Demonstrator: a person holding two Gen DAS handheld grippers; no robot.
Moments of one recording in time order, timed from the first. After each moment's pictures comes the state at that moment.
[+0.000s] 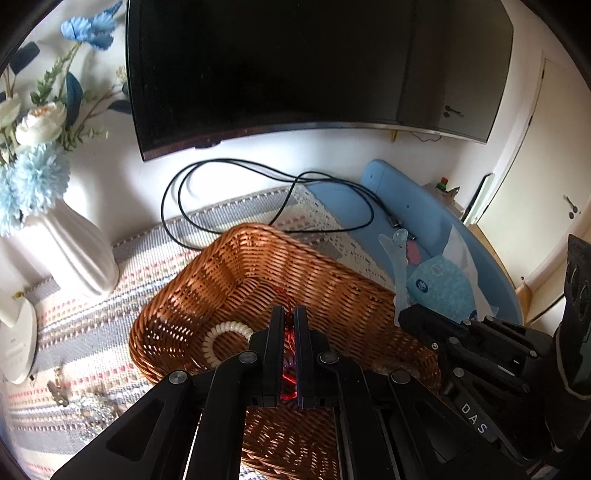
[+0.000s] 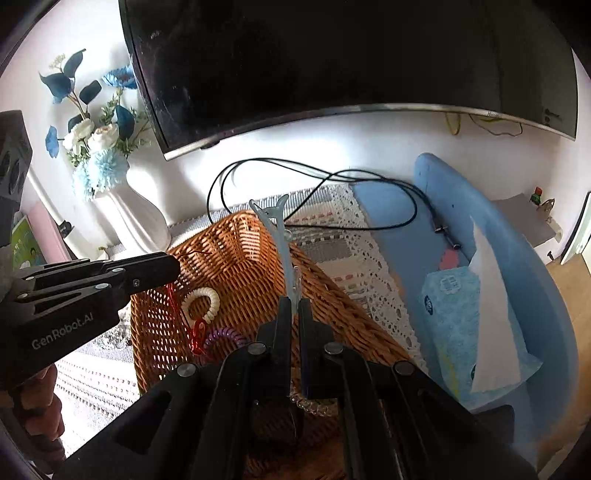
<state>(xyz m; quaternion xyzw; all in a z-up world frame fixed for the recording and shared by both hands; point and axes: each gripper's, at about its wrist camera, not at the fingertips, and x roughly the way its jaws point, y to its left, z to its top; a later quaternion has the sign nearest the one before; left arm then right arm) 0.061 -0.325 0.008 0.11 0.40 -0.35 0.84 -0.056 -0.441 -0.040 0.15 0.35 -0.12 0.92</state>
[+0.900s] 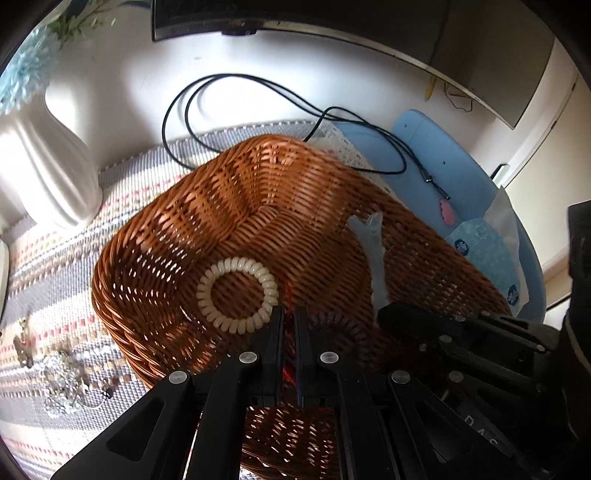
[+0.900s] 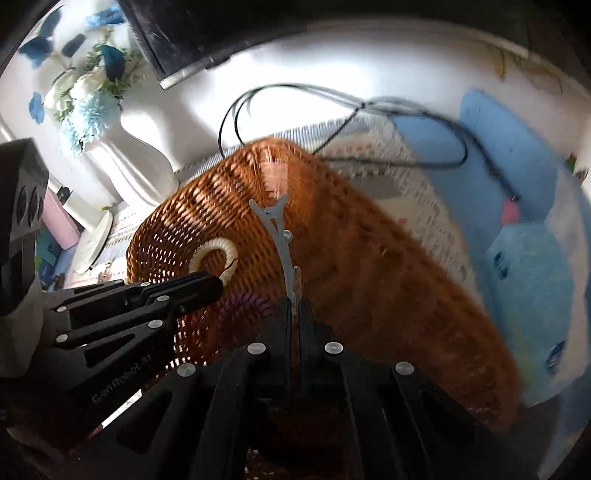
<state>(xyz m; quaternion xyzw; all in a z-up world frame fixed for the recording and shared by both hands) 0.085 -0.317 -0.057 0.10 0.49 -0.33 0.80 -0.010 -0.430 -0.084 0.20 0.46 -0.06 0.87</state>
